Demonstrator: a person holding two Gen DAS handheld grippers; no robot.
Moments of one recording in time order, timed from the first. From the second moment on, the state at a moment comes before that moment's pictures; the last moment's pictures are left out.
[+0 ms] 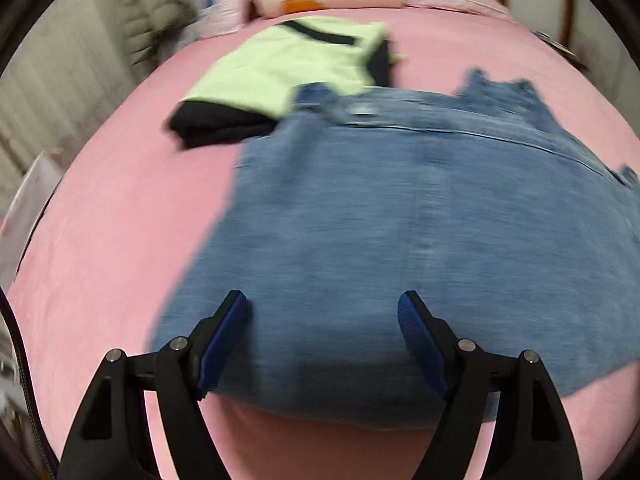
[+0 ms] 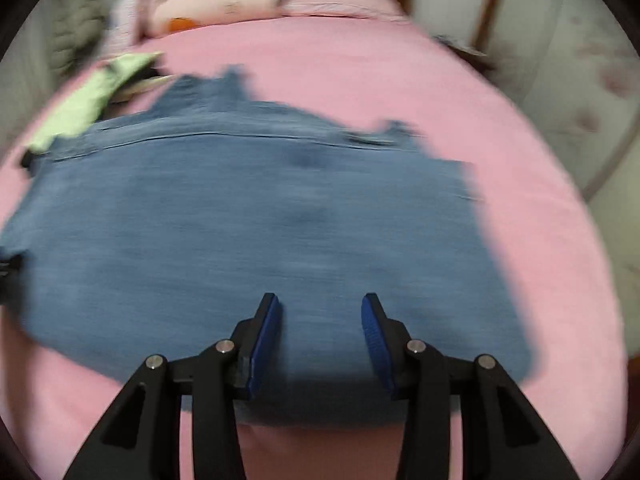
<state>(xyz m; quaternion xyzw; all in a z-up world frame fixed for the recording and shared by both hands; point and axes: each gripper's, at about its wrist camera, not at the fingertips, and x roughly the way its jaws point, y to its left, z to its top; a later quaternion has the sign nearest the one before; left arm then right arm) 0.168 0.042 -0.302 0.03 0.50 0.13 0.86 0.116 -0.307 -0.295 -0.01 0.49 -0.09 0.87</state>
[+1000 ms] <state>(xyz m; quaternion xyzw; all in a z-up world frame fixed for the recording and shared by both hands) 0.176 0.068 -0.170 -0.09 0.51 0.10 0.85 0.108 -0.328 -0.162 0.13 0.45 -0.09 0.88</state>
